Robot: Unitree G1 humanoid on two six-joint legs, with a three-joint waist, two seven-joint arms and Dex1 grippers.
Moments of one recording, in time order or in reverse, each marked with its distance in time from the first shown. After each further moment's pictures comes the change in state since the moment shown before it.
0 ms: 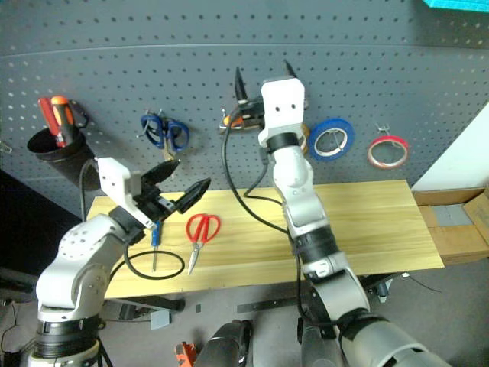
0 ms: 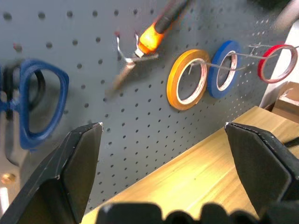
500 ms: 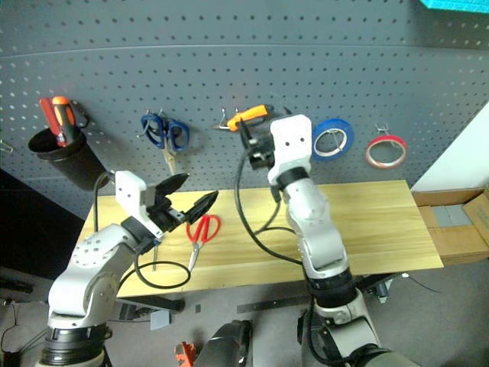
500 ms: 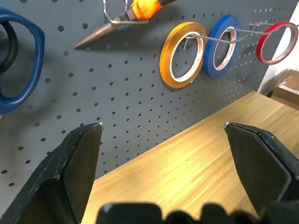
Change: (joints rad) left arm 0.020 -0.019 -0.042 0.008 0.045 -0.005 -0.007; right arm 0.269 -0.079 0.068 -0.344 0.050 0.427 0.123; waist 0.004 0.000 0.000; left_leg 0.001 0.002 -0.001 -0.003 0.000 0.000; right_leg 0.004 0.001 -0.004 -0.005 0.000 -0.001
